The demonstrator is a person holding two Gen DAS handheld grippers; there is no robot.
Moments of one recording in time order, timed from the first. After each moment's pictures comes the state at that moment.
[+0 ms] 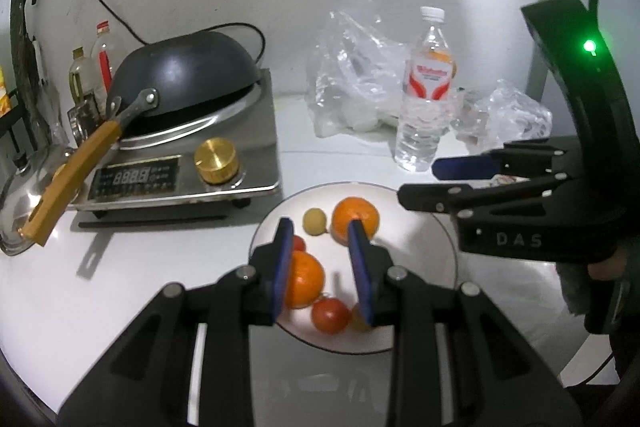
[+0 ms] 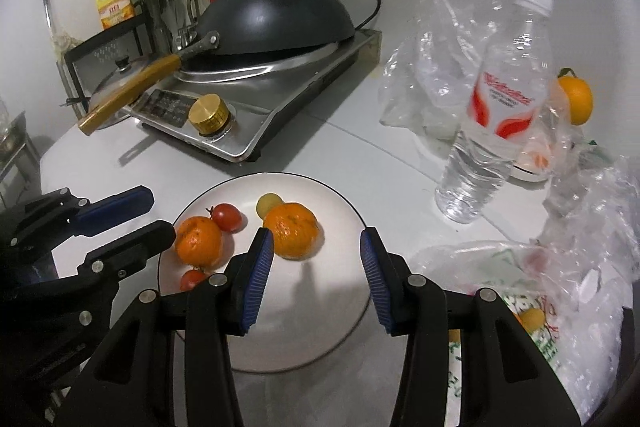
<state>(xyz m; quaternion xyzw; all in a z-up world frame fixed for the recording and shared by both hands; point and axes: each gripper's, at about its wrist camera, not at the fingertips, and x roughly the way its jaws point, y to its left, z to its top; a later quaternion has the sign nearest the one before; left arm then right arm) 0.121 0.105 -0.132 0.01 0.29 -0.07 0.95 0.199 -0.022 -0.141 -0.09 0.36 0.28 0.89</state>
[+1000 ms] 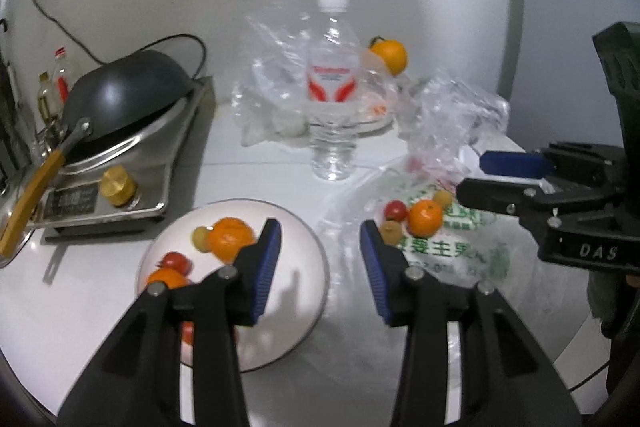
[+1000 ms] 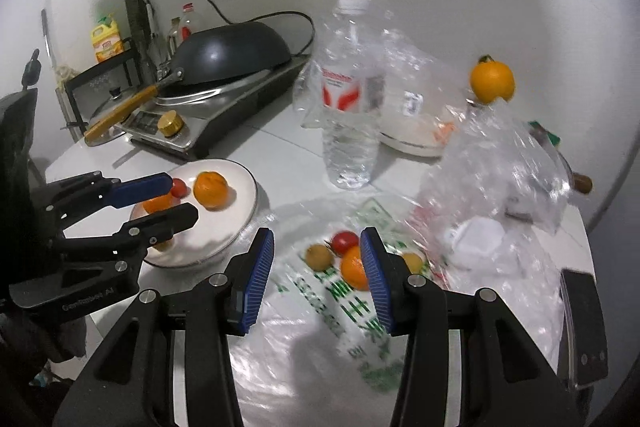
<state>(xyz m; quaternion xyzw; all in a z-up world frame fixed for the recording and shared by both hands) 0.127 -0.010 -0.121 0.03 0.31 -0.10 0.95 0.164 -0.171 -0.129 -0.06 0.32 0.26 0.91</state>
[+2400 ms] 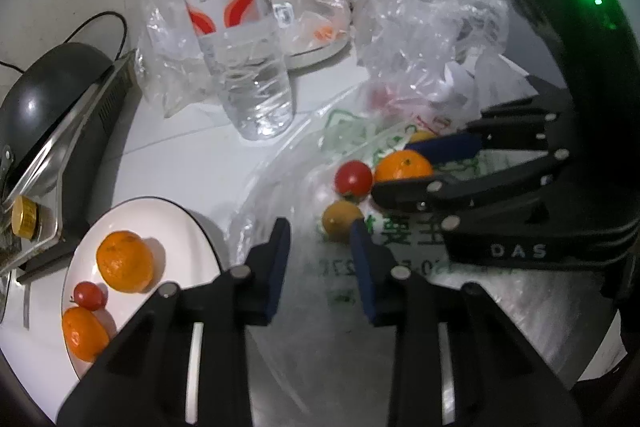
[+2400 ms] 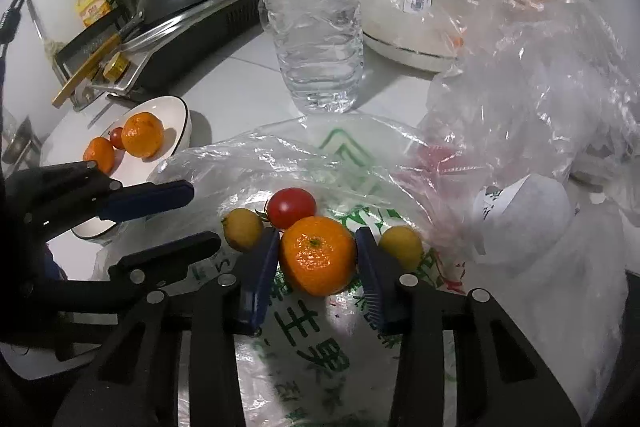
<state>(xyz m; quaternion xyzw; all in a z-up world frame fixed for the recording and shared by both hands) 0.193 -0.085 -0.178 0.12 0.40 -0.14 0.90 0.254 -0.176 -0.209 -0.06 0.43 0.30 0.85</state>
